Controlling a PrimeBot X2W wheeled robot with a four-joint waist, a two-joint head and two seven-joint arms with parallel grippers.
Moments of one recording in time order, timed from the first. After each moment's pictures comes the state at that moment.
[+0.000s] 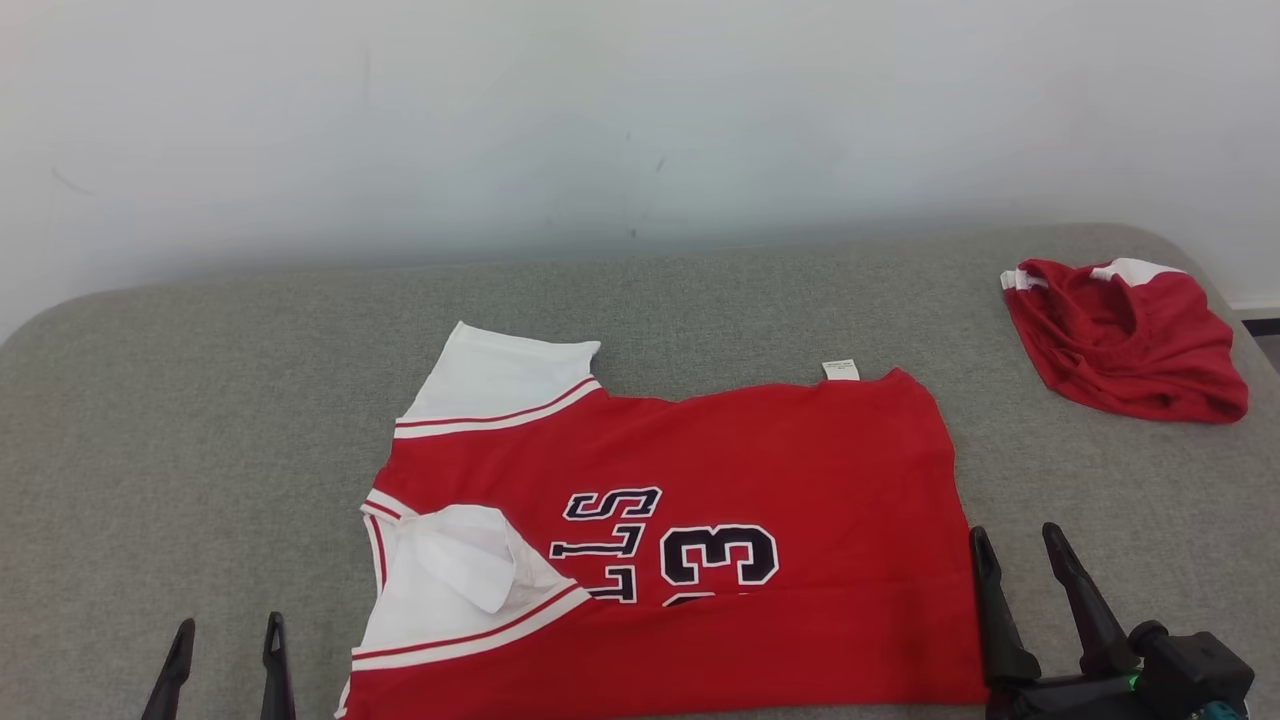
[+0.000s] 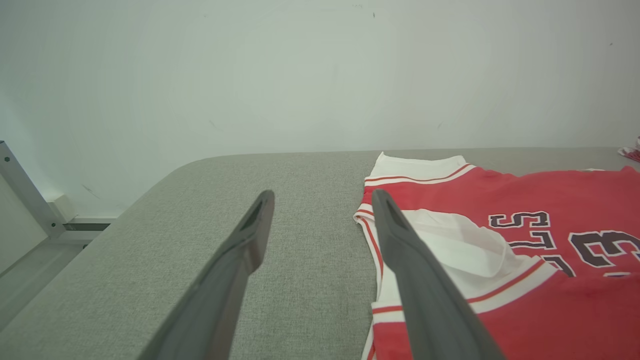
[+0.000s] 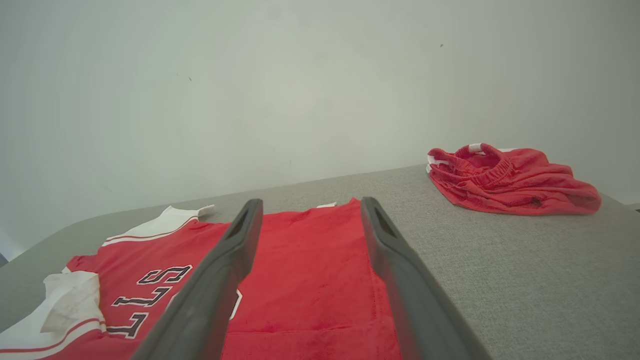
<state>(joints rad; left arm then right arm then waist) 0.11 0.12 0.11 0.10 -0.13 -0.11 -0.26 0.05 -0.17 0.01 0.10 0.31 0.13 -0.26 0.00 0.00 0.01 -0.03</state>
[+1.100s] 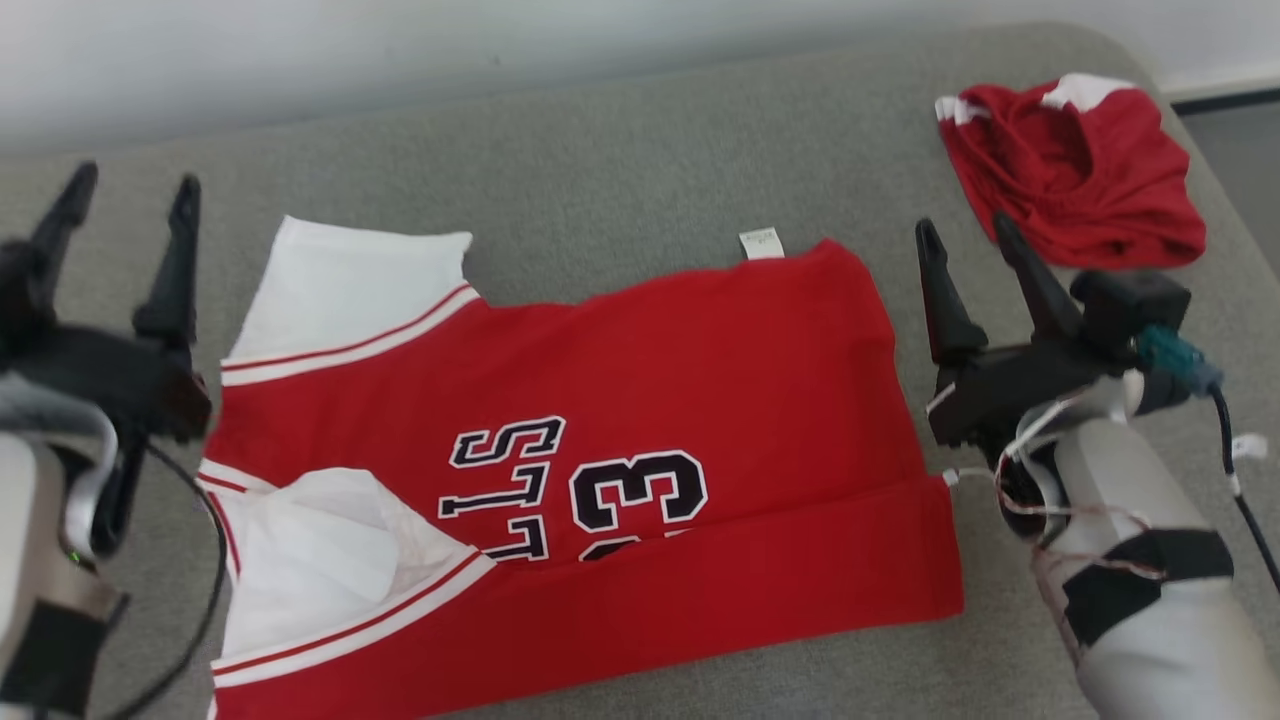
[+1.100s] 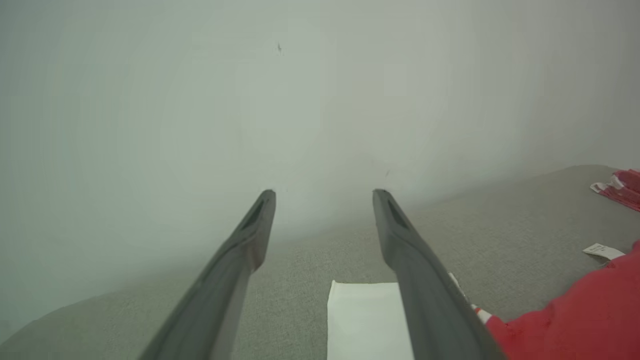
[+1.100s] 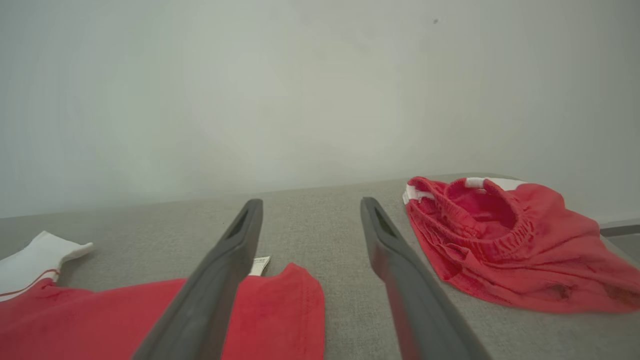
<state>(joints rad) -0.63 0.45 -0.15 0.34 -0.39 -0.13 -0.07 -0.64 -0.25 0.17 0.57 0.36 0.13 -0.21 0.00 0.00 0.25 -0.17</state>
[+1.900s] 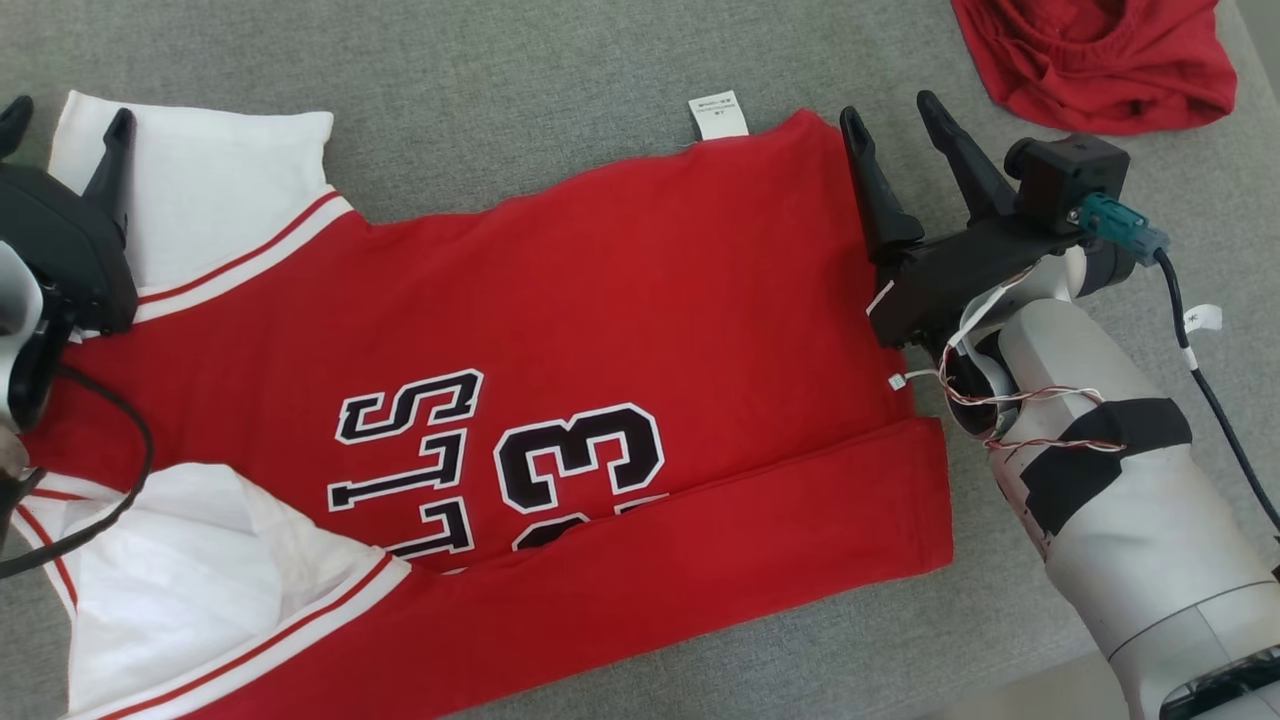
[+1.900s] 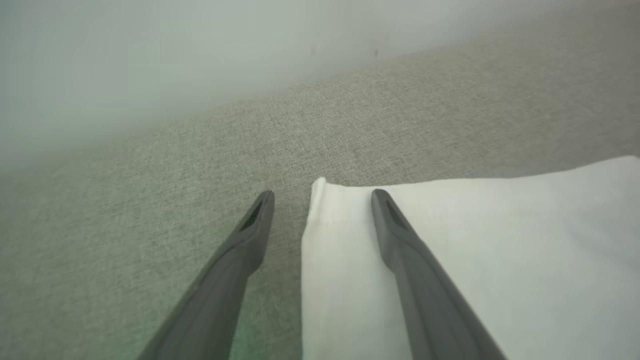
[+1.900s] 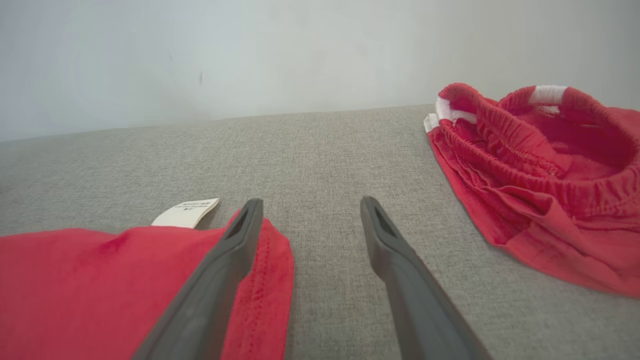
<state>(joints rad) -1.05 0.56 -0.50 0.79 -0.61 -0.13 0.10 -0.94 -0.25 0.42 0.81 0.51 0.13 -0.26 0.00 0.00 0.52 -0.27</state>
